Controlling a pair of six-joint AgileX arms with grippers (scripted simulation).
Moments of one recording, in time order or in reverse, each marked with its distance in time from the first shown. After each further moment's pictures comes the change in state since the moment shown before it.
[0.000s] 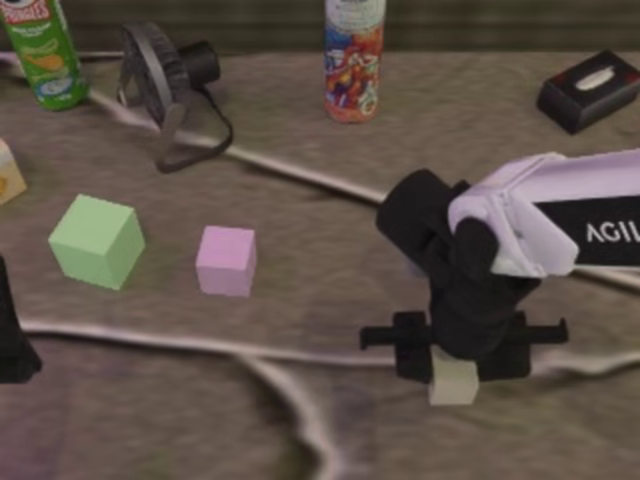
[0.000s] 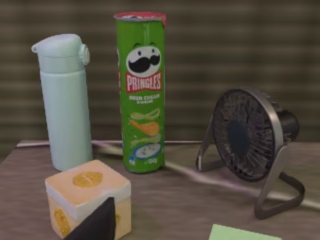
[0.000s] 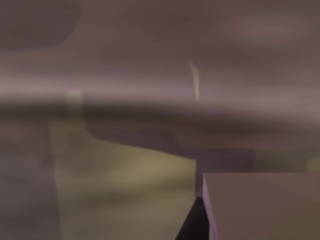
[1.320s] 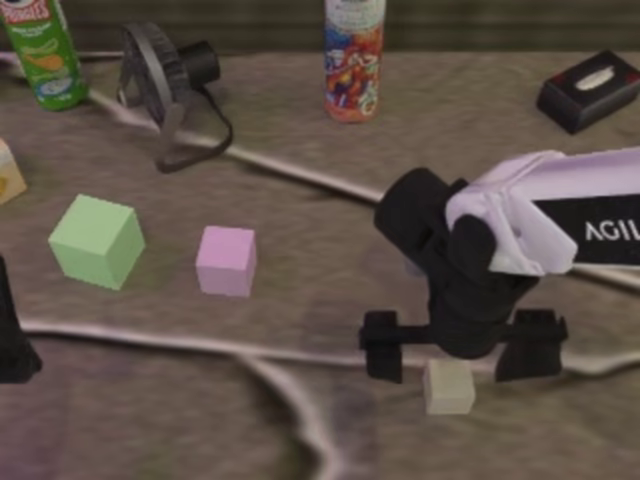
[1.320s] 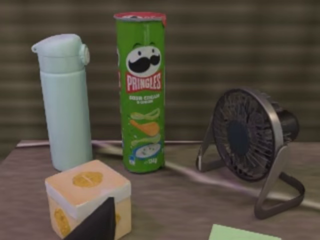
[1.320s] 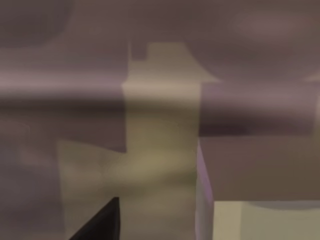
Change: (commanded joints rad) left arm 0.000 0.000 0.000 0.000 0.000 0.000; right arm 0.002 -0.007 0.013 -0.017 0.000 -0.001
